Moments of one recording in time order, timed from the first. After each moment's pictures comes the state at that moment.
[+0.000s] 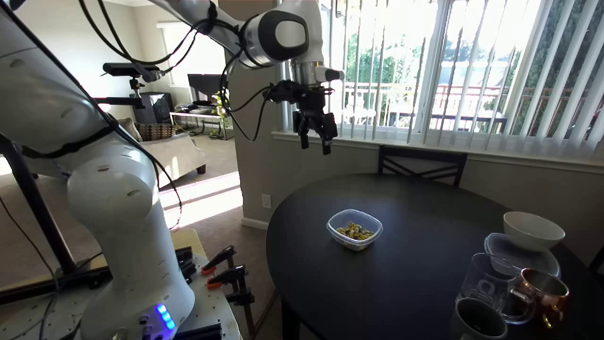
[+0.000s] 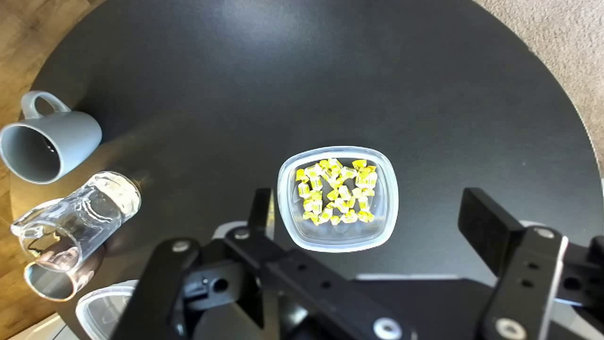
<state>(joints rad) -0.01 -0.44 0.05 -2.46 -0.10 2.09 0.05</state>
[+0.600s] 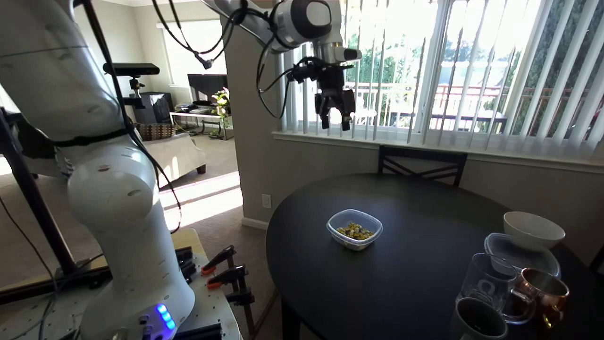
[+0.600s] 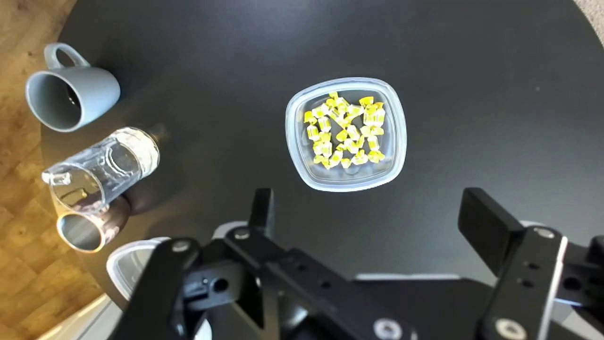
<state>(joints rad) -0.01 -0.18 0.11 -2.10 -0.16 1.96 0.21</state>
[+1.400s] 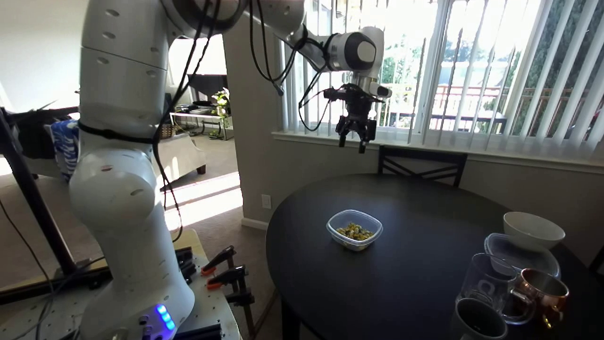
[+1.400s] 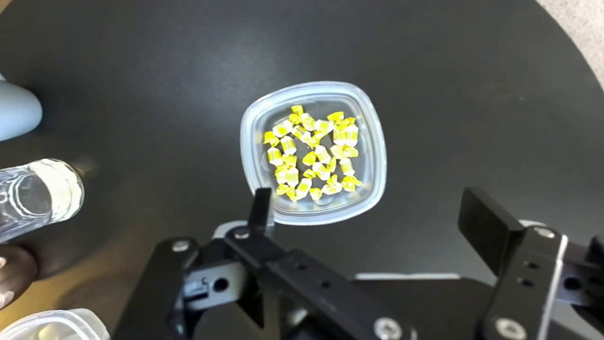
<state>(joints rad) 0.02 0.33 0.06 -1.63 -0.08 1.74 0.14</state>
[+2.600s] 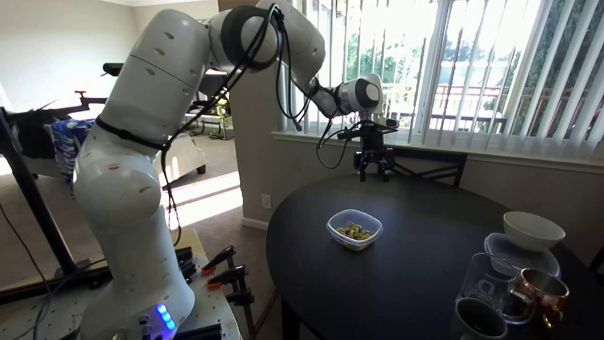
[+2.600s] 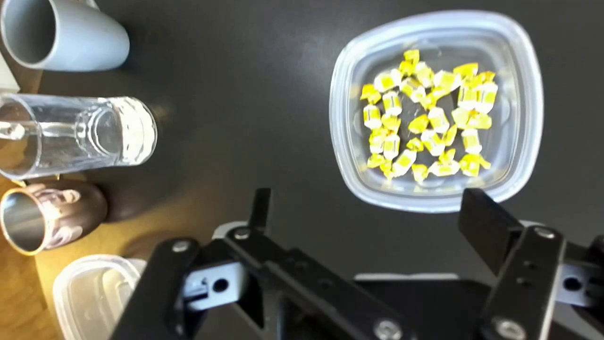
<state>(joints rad) 0.10 0.59 -0.02 -1.52 -0.37 1.89 0.21</state>
